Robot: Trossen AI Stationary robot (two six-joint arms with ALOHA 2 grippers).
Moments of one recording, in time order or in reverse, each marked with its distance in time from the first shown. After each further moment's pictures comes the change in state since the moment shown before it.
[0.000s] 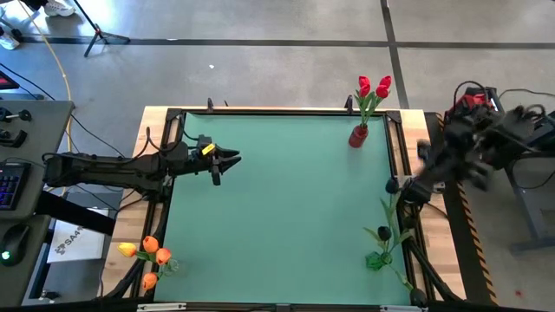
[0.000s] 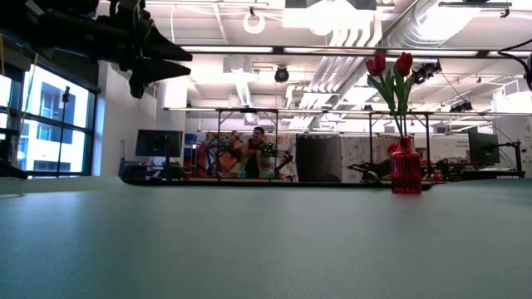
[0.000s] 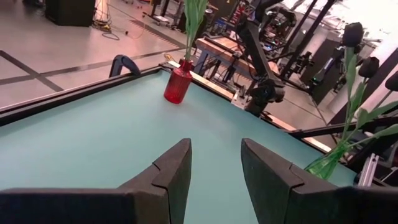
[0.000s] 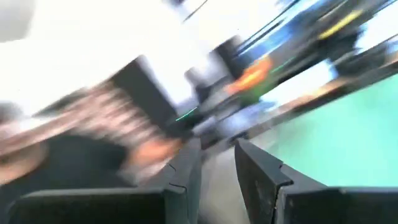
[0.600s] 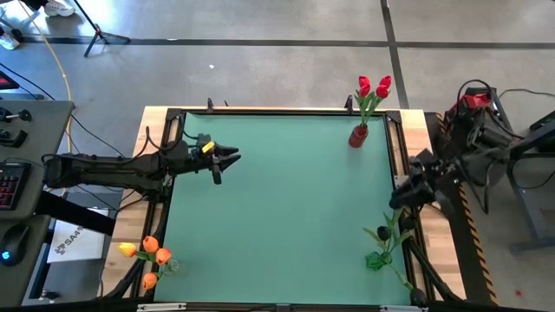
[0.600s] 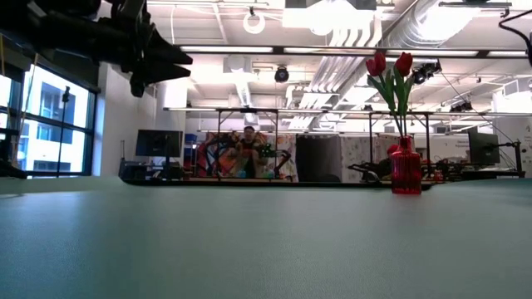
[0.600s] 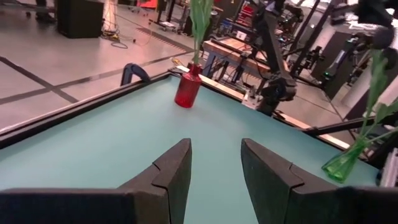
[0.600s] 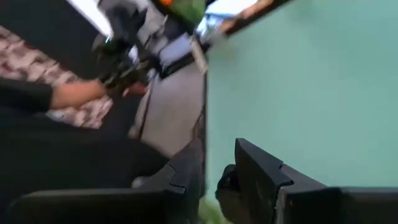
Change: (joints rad) left arm 0.024 0.000 0.000 0.000 -0.008 0.074; right arm -0.001 0.176 0.033 -0.367 0.076 0.246
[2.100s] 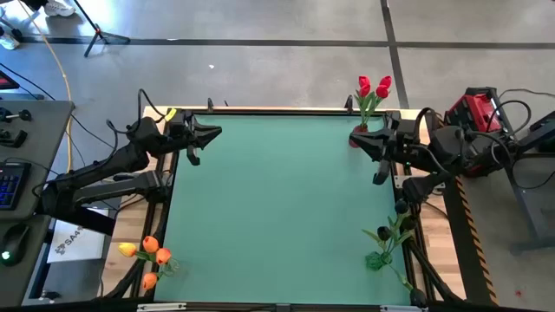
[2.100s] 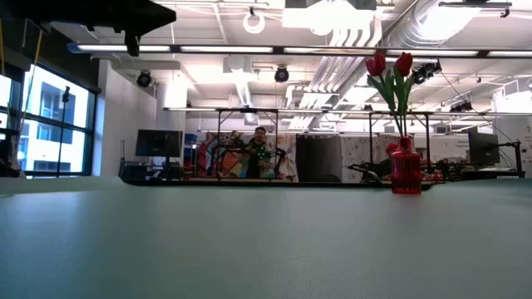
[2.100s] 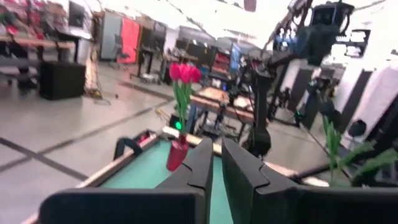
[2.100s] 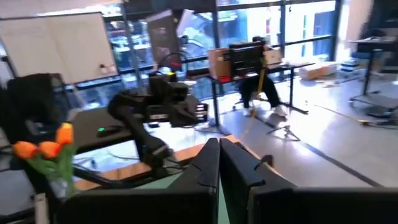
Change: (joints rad) left arm 0.325 -0.207 0.166 -0.143 0.366 0.091; right arm -0.607 0.214 0.001 0.699 0.137 -0.823
